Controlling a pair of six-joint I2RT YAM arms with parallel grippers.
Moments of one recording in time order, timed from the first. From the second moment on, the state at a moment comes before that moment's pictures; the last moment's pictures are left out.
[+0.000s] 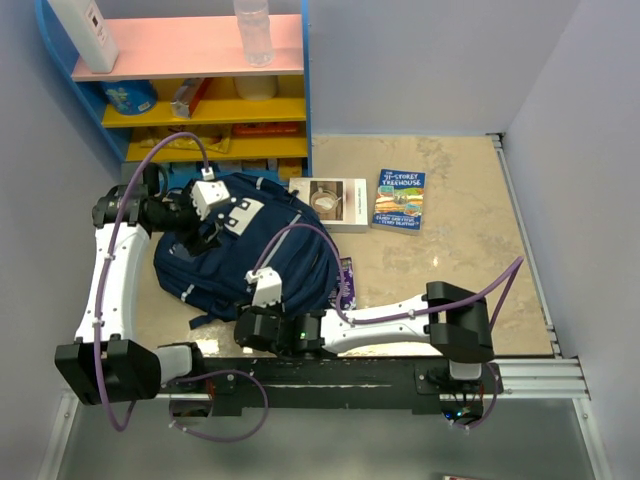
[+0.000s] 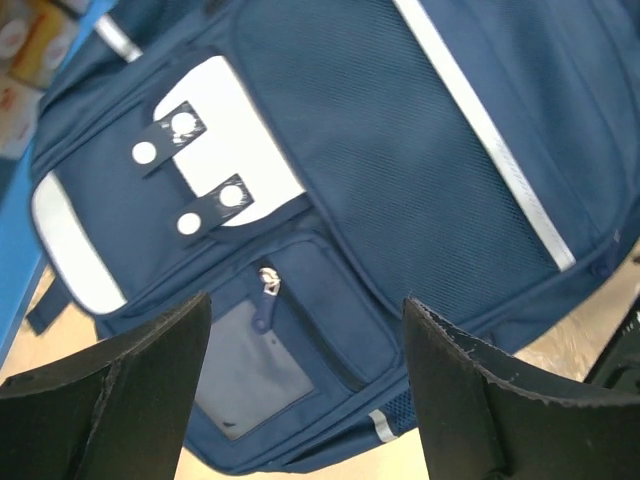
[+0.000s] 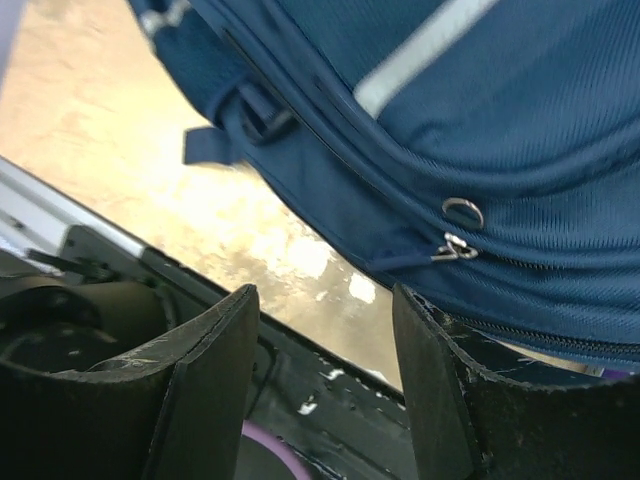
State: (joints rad) left arm 0.11 1.24 1.28 -1.09 0.67 1.02; right arm 1.50 1.83 1.30 -0.23 0.63 0.95
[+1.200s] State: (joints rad) left arm 0.11 1.10 1.12 -1.14 0.73 1.17; right arm 1.43 1.99 1.46 -0.60 0.72 1.32
